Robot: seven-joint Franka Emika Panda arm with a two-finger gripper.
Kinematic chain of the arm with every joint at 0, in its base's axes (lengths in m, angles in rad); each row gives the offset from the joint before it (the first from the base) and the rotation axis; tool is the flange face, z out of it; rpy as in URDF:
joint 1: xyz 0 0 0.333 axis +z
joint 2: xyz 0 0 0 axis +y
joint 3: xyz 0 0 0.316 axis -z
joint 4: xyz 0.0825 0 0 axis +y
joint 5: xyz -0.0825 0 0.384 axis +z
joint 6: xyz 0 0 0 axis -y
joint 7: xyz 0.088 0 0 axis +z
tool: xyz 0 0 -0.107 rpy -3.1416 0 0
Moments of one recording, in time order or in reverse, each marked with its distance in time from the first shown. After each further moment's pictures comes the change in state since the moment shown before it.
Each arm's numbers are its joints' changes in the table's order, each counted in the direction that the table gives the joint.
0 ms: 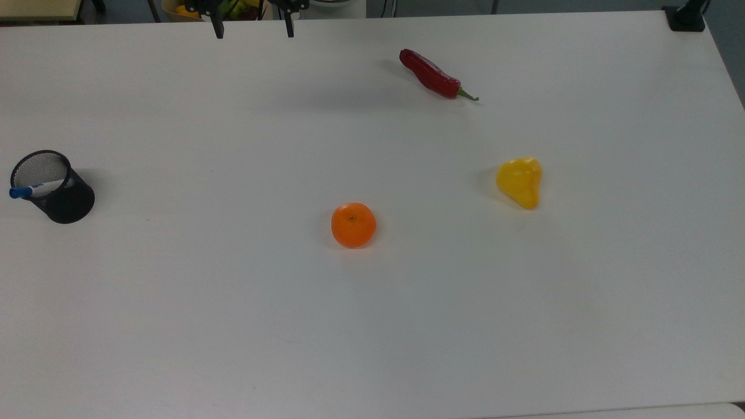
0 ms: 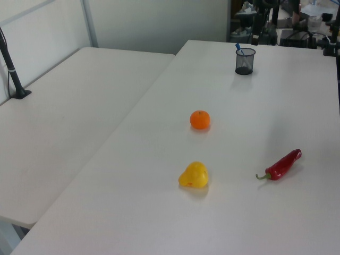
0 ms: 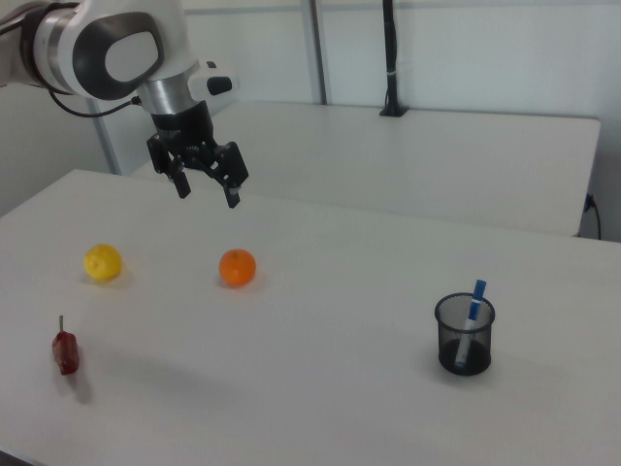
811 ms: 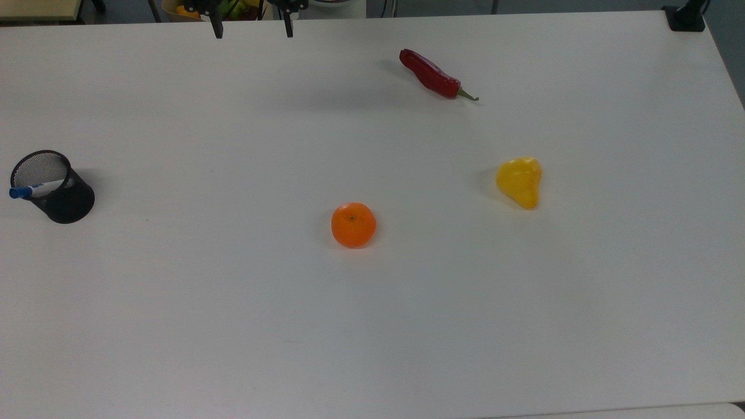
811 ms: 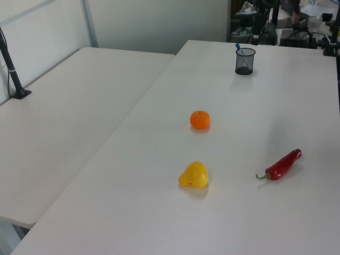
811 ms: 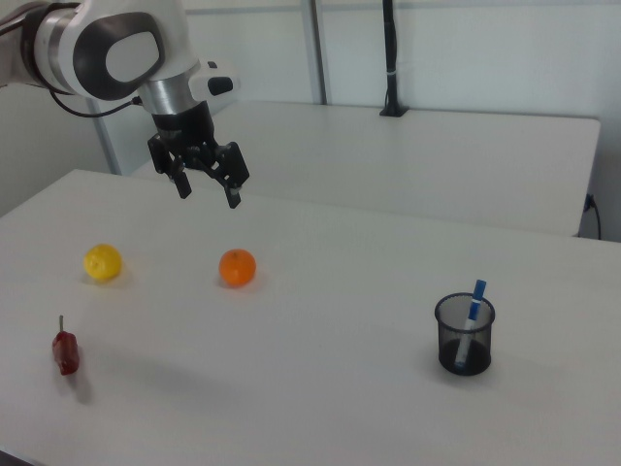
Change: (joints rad) arm 0.000 0.000 0.003 0.000 0.000 0.000 0.000
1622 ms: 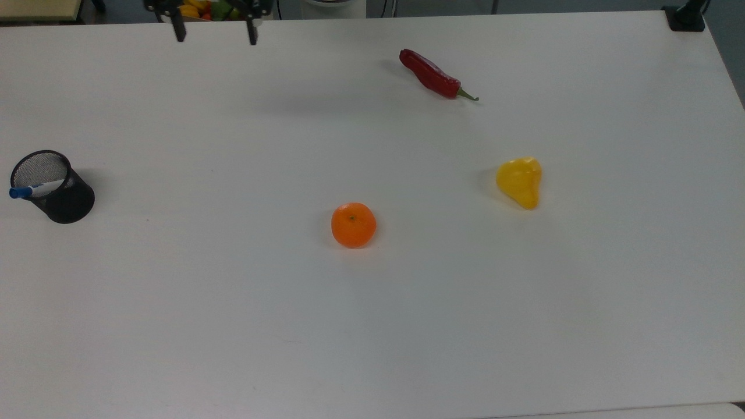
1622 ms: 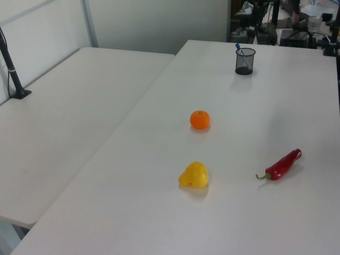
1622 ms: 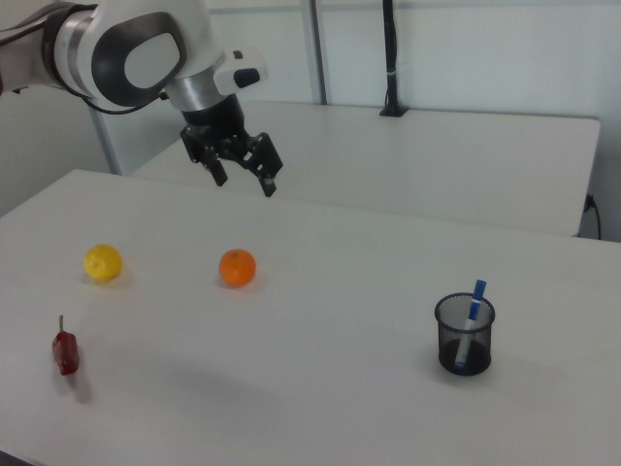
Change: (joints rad) arm -0.003 0.007 0.072 -0.003 -0.001 0.130 0.000
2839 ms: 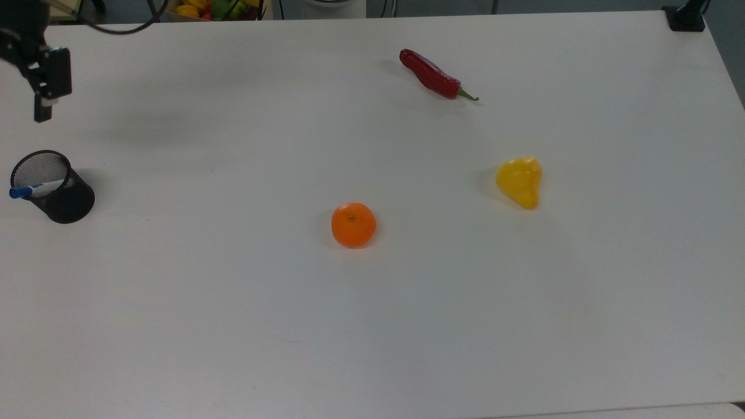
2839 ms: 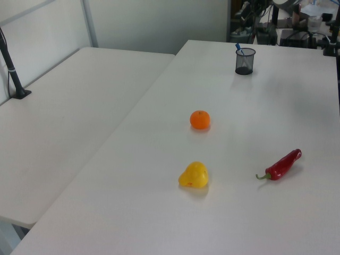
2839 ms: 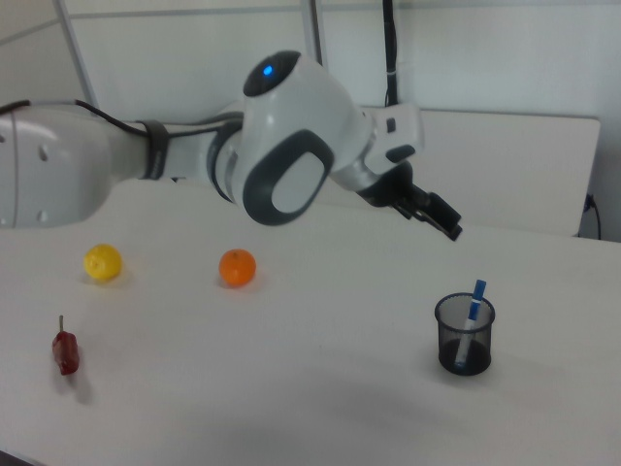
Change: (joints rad) arm -0.122 0.271 0.213 -0.002 0.001 0.672 -0.079
